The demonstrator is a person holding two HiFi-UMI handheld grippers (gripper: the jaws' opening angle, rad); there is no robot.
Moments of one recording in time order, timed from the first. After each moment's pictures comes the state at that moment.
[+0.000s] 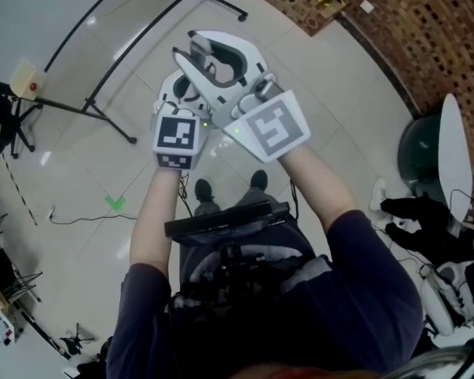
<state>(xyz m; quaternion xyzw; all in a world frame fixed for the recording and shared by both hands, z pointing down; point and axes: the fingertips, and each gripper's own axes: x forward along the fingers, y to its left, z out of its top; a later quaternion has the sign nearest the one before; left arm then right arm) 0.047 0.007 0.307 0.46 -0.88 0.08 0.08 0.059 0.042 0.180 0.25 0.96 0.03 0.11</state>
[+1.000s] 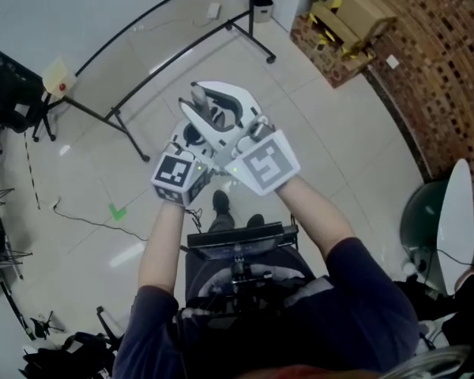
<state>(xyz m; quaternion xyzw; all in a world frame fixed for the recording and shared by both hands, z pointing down) 0.075 -0.018 0.314 0.45 -0.89 0.02 0.10 0.081 0.027 0.178 0.36 0.92 0.02 0.13</state>
